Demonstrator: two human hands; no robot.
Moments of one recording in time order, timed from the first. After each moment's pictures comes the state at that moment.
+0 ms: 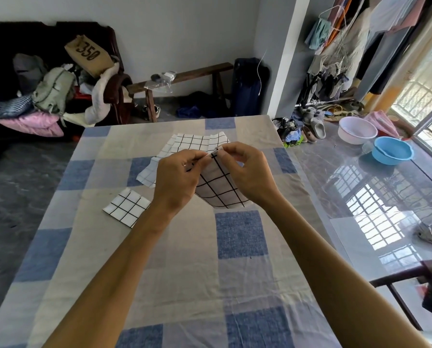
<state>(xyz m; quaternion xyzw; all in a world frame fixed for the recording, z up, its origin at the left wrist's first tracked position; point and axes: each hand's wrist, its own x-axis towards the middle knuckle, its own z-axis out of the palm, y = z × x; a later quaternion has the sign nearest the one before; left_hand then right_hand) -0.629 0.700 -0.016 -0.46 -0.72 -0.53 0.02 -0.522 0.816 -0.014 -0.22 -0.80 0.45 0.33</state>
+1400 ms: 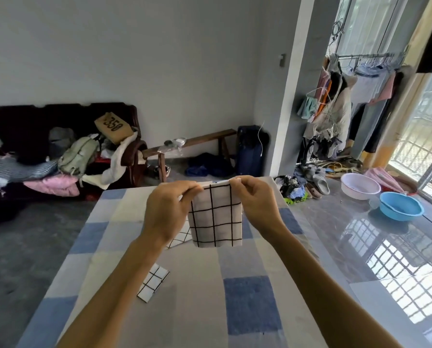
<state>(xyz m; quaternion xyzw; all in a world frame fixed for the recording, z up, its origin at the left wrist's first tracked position) -0.674 0.693 0.063 -0.55 -0.68 -0.43 0.21 -0.545 0.834 0.051 -0.20 -0.74 0.50 0.40</state>
